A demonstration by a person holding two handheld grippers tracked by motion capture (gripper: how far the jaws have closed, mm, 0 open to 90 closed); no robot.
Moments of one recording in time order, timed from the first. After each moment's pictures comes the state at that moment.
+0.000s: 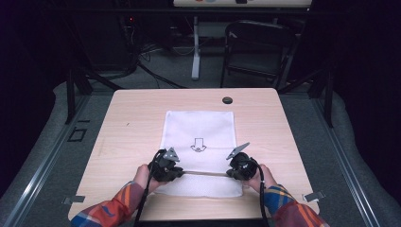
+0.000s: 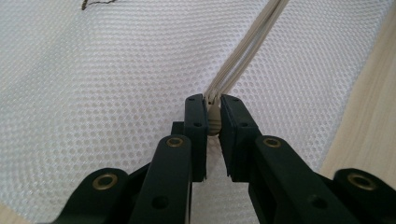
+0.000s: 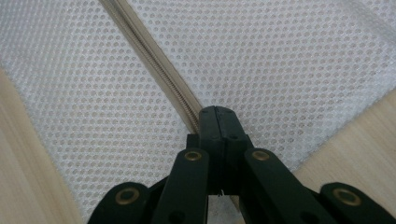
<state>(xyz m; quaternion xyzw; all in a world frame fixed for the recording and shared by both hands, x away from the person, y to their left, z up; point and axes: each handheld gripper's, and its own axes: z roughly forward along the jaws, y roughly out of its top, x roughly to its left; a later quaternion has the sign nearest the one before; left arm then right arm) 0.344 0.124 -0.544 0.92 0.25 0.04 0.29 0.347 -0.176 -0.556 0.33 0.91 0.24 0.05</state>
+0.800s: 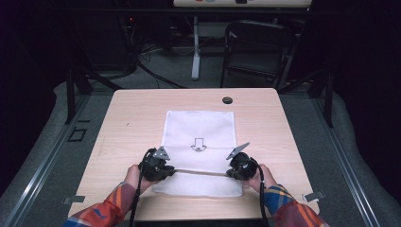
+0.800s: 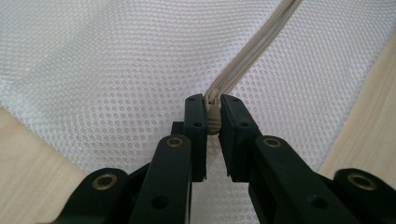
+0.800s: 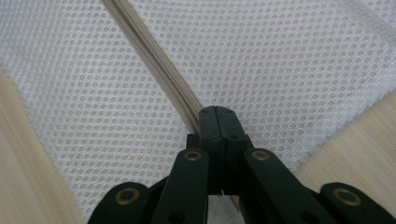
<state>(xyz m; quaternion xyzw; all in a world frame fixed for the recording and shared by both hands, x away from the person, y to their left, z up) 0.342 0.149 -0.539 0.91 0.28 0.05 0.29 0.347 -0.176 -0.556 0.33 0.91 0.24 0.05</state>
